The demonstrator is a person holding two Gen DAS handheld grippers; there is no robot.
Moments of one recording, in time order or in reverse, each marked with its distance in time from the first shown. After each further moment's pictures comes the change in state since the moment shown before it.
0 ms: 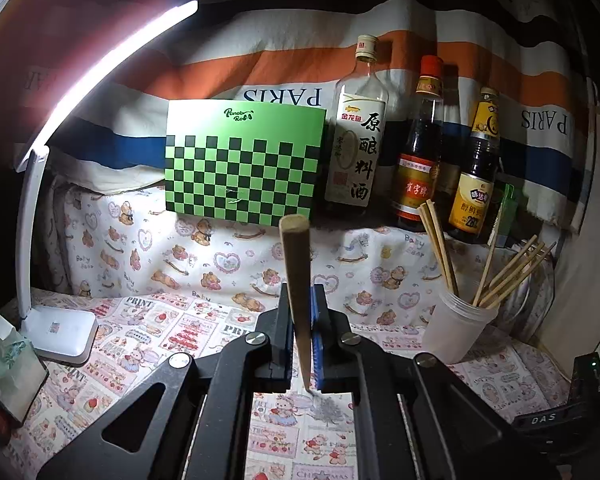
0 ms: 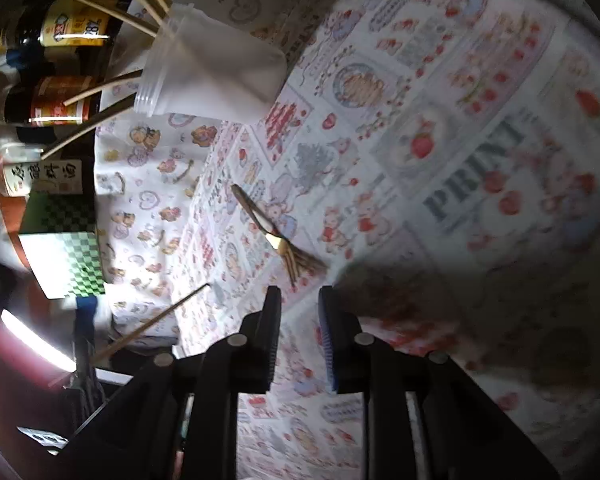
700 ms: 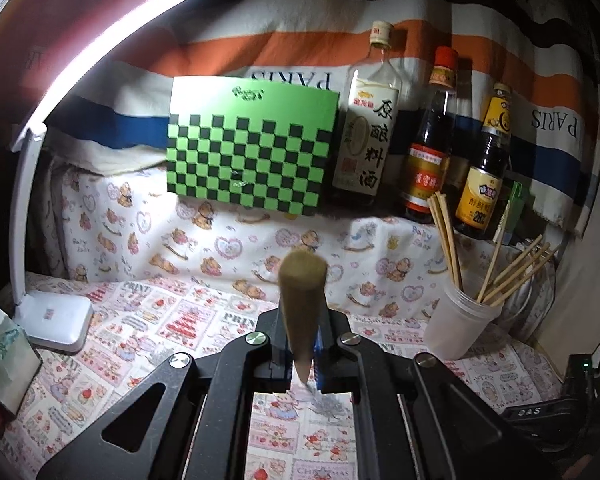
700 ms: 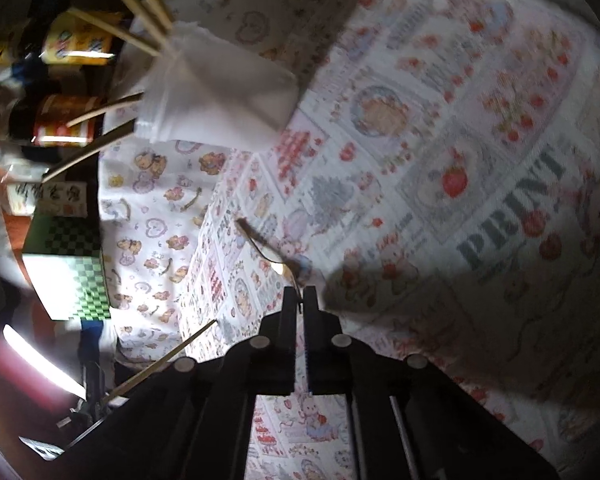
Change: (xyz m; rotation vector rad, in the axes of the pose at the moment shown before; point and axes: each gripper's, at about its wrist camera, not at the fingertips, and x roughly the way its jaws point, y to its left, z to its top) left arm 0.009 0.008 -0.001 -0.032 0.042 0.001; right arm 0.007 0.009 0.011 -0.046 -0.108 0.019
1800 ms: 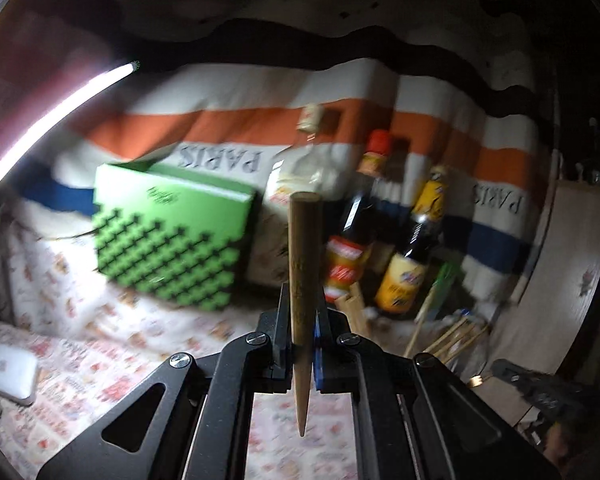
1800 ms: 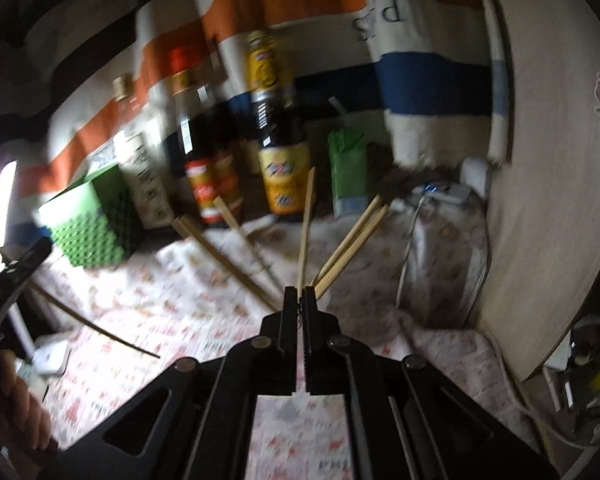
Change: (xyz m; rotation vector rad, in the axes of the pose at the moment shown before) left arm -0.016 -0.046 0.071 -0.051 -0.153 -0.235; right arm -0.130 0.137 0.024 -0.874 -0.519 -0.236
